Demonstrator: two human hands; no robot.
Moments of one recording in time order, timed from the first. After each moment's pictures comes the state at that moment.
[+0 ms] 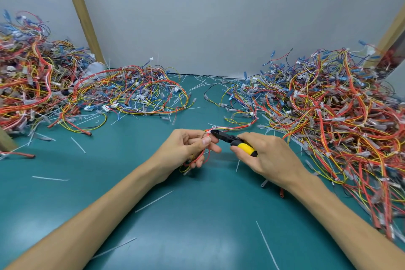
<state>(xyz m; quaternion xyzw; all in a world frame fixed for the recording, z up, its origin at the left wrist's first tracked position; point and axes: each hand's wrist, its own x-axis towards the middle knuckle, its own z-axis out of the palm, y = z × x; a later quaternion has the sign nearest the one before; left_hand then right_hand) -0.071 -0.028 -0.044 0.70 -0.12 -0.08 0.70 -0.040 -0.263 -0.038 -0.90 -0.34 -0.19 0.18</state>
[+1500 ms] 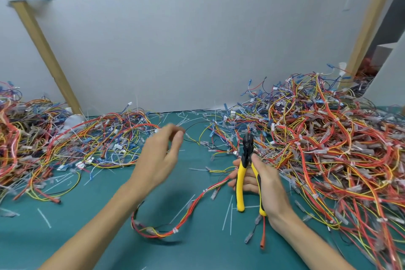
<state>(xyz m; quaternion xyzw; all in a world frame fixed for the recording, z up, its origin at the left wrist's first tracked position) 0.010 -0.038 0.006 0.89 -0.12 0.28 0.33 -0.010 -0.273 -0.041 -0.64 -0.03 0.01 0.77</state>
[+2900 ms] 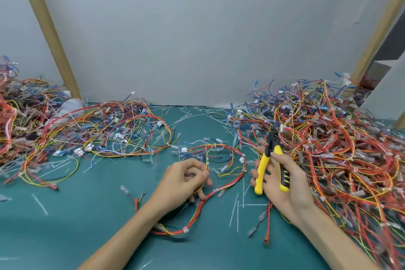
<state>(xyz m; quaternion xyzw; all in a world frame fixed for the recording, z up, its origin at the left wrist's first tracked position) -0.017 -0.053 -0.048 0.78 -0.08 -0.02 0.61 -0.007 -0.287 -0.027 -0.48 0.03 0.08 0.87</state>
